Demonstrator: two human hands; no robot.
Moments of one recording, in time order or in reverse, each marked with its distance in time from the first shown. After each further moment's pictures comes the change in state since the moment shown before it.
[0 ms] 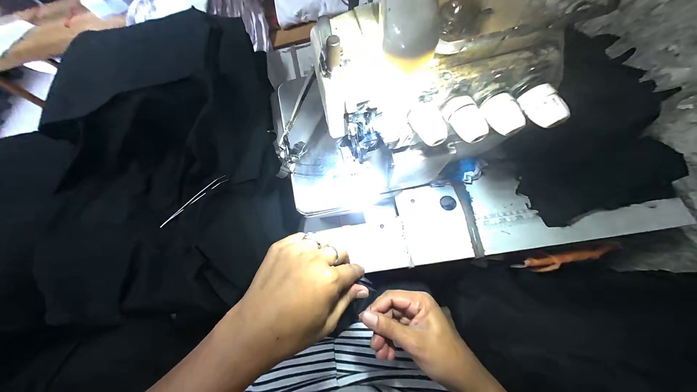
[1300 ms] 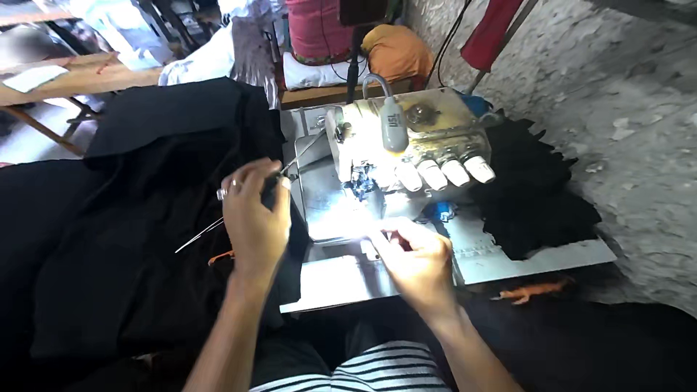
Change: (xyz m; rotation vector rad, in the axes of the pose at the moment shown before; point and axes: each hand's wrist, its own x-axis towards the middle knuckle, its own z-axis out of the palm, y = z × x) left_hand 0.029 -0.071 -0.030 -0.097 0.772 -0.595; right_hand 0.090 -0.079 0.007 -0.989 0.612 -0.850
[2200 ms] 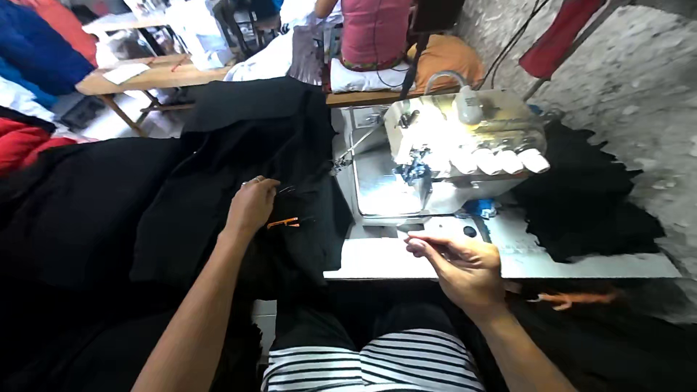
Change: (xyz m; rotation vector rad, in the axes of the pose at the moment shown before) left_hand -0.023 -0.147 -0.066 0.260 -0.343 -0.025; right_hand -0.036 -0.010 -0.014 0.522 -0.191 -0.136
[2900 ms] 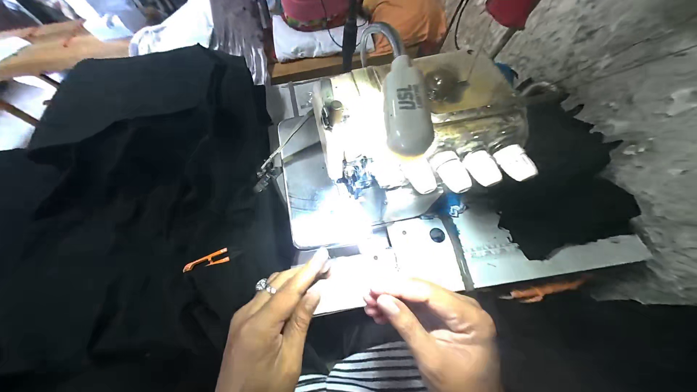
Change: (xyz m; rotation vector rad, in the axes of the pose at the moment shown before) left_hand -0.065 0.191 0.022 -0.719 -0.003 0.099; right_hand -0.007 -0.017 -0.005 0.173 0.153 0.334
